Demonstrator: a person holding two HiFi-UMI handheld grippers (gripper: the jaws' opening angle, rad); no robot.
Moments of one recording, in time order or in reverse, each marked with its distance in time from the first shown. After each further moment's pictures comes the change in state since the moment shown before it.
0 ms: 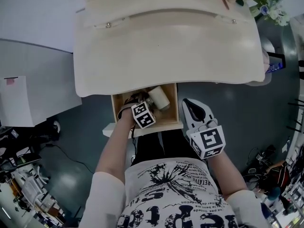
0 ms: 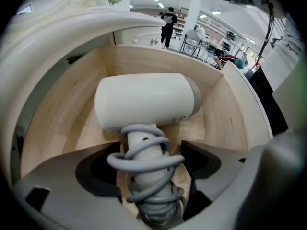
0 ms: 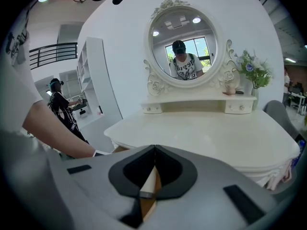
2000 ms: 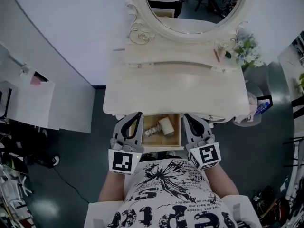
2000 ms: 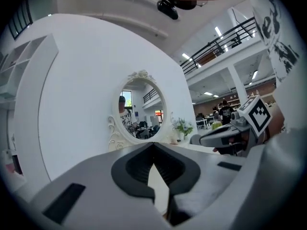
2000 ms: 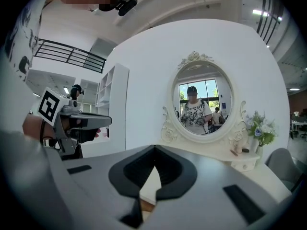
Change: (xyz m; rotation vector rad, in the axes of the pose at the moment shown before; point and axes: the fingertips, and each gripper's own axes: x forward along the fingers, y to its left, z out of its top) left arm -0.470 0.010 0.067 -0.412 -1.144 0.819; right arm -0.082 0.075 0.140 -0.222 -0.419 0.018
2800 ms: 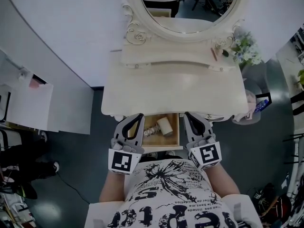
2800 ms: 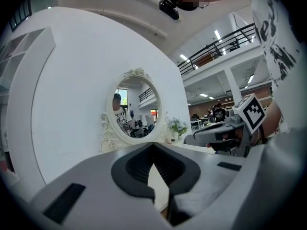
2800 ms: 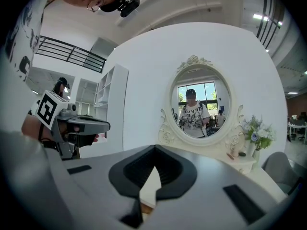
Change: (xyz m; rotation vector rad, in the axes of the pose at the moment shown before) left arm 0.006 -0.012 -0.006 -0.014 0.010 -0.065; right arm -0.004 -0.009 0.011 -0.023 -0.016 -0.015
